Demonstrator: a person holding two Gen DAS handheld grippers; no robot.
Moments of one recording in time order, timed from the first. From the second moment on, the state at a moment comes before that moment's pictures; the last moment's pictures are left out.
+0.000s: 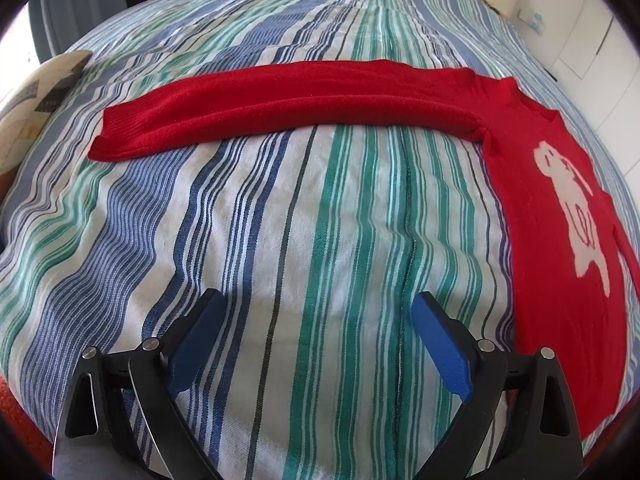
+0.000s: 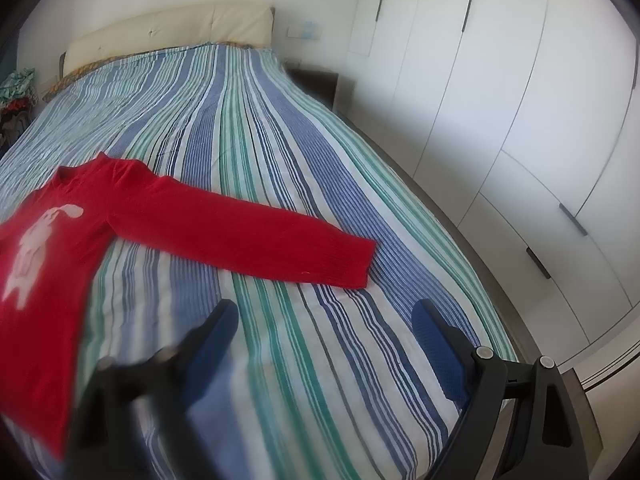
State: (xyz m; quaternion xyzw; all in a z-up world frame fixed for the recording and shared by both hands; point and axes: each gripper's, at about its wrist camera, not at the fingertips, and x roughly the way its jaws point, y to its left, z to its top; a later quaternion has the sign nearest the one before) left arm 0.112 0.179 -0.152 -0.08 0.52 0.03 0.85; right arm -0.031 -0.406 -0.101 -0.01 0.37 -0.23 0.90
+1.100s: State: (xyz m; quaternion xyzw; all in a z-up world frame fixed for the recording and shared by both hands) left arm 0.114 0.158 -0.163 -0.01 0.54 0.03 0.84; right arm -0.029 -0.406 -0.105 -0.01 0.38 -0.23 0.90
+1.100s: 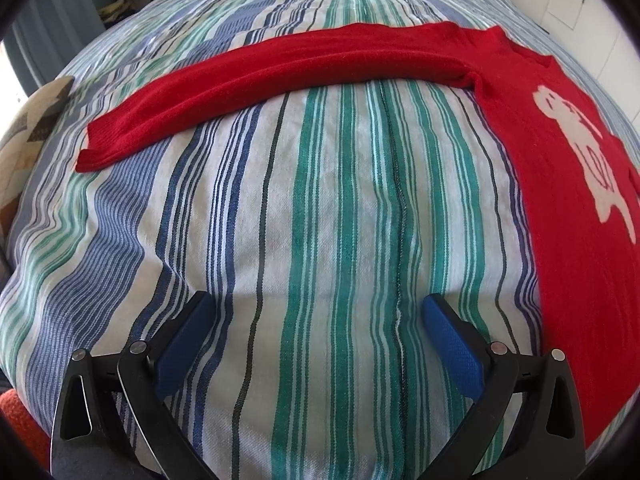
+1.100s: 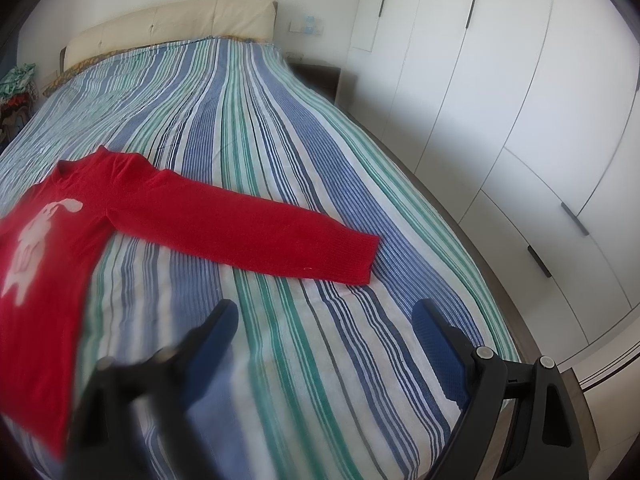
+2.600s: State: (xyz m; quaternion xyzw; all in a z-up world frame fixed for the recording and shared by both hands) left arm 0.081 0.184 -0.115 -0.11 0.44 0.05 0.89; right arm -0.025 -0.410 -0.106 0.00 0.38 -0.22 0.90
